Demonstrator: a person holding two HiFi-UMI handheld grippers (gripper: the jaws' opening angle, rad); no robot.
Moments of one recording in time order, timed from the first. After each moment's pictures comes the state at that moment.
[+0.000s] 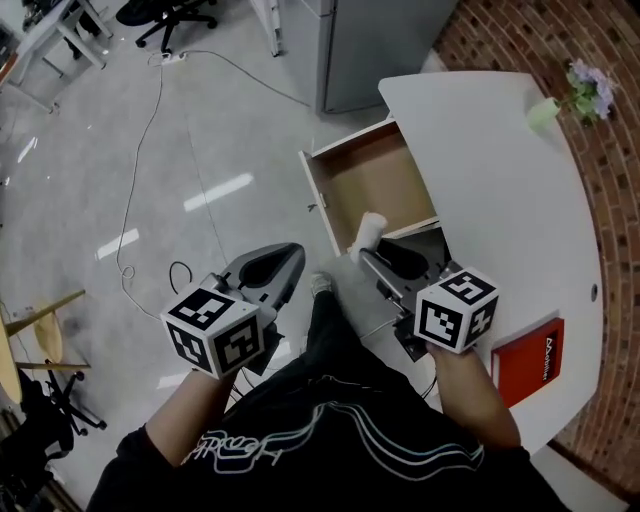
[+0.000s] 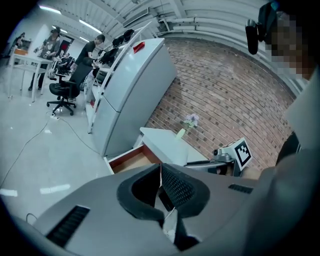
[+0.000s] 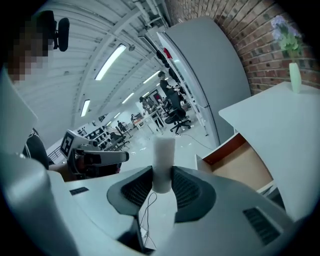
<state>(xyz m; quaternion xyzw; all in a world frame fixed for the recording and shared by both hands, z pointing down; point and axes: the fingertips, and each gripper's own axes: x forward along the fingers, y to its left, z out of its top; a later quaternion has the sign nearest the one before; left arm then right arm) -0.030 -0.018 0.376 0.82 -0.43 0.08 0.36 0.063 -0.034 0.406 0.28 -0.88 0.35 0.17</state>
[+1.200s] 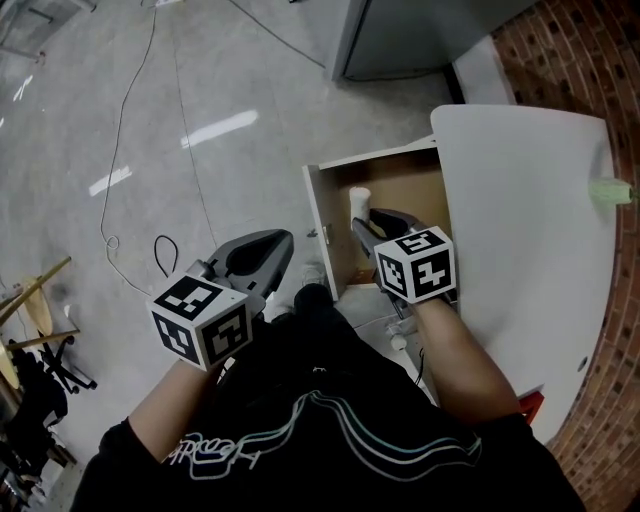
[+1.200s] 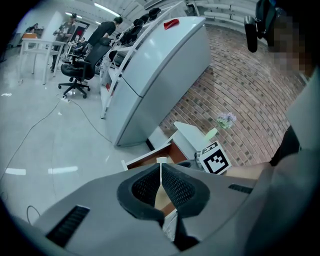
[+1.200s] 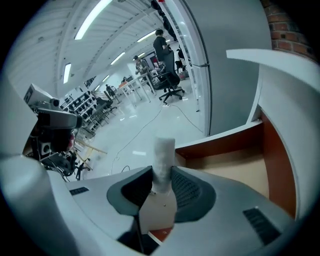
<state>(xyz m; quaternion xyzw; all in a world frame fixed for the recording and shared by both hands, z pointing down) -0.080 -0.207 0.511 0.76 -0.46 0.12 0.45 0.024 -0.249 0.630 0.25 -0.82 0.34 0.38</state>
